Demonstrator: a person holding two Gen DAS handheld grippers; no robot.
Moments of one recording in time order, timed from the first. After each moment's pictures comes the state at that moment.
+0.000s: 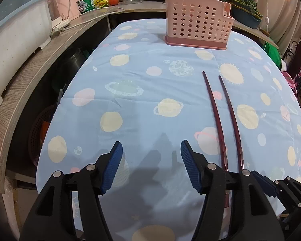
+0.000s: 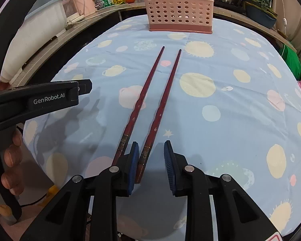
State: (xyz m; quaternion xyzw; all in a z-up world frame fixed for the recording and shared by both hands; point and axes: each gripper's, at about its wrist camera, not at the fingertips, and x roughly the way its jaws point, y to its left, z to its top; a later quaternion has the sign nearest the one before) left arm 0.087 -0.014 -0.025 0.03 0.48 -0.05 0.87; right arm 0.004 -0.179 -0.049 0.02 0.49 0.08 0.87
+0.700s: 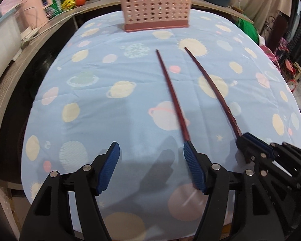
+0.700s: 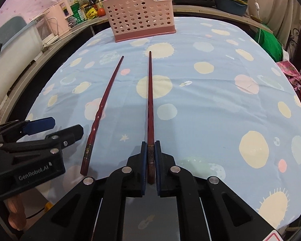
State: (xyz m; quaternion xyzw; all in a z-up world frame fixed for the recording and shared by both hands) left arm 0.062 -0.064 -0.038 0.08 0.51 -0.15 0.85; right arm 0.000 -0.224 -0.051 0.08 0.47 0.00 0.88
